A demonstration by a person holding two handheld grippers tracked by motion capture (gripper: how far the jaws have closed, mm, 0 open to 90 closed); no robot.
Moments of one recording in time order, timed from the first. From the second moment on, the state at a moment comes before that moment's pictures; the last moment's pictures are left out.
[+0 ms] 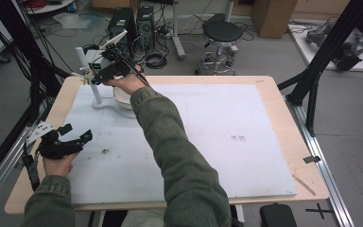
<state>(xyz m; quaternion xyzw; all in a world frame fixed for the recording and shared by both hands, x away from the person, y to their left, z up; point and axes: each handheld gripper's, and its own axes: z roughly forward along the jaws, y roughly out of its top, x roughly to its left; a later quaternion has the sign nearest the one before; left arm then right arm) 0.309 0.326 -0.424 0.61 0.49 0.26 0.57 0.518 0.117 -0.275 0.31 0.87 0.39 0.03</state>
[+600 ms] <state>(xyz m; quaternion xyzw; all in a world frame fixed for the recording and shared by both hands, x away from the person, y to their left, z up) 0.309 0.322 -0.425 0.62 0.49 0.26 0.55 0.507 0.044 -0.280 0.34 0.85 0.40 0.05</state>
